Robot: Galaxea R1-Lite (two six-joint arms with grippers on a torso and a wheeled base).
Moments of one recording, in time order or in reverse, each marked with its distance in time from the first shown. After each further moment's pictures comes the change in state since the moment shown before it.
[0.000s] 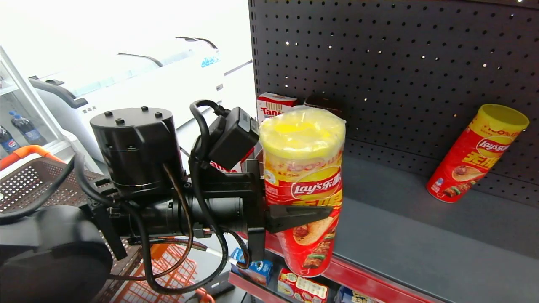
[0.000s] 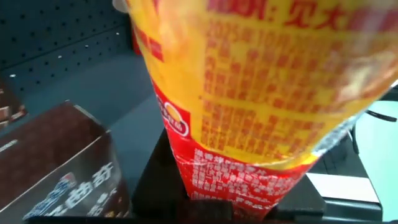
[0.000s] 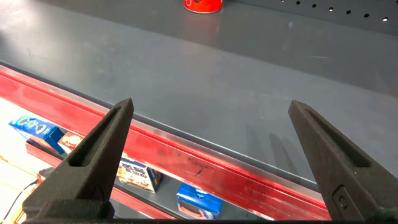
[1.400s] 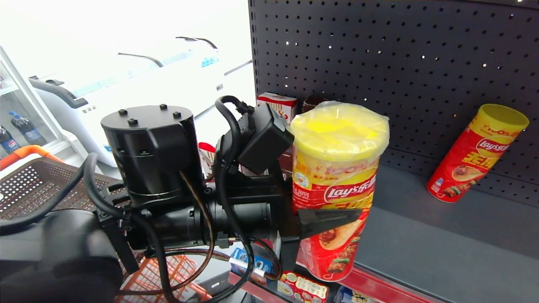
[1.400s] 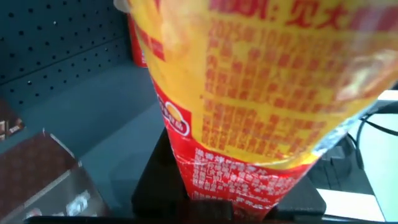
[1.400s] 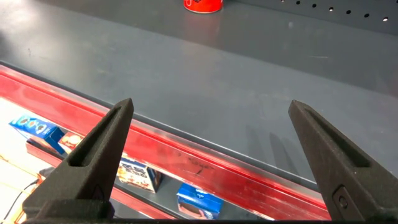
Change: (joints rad) left arm -0.107 0.003 -0.034 0.010 0.140 -0.002; right arm 0.001 0.000 0.000 0.000 0.000 0.000
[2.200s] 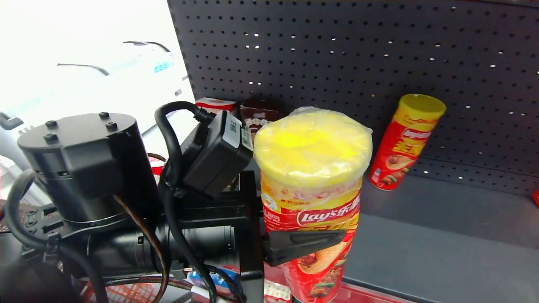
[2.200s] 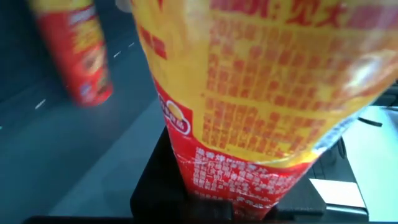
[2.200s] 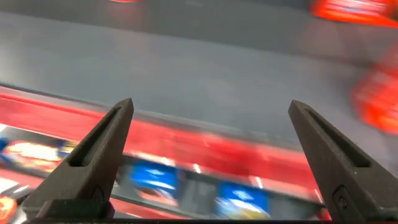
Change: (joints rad) left arm -0.003 -0.117 0.115 -0.006 -0.007 0.002; right arm 0.001 0.000 0.000 0.000 0.002 0.000
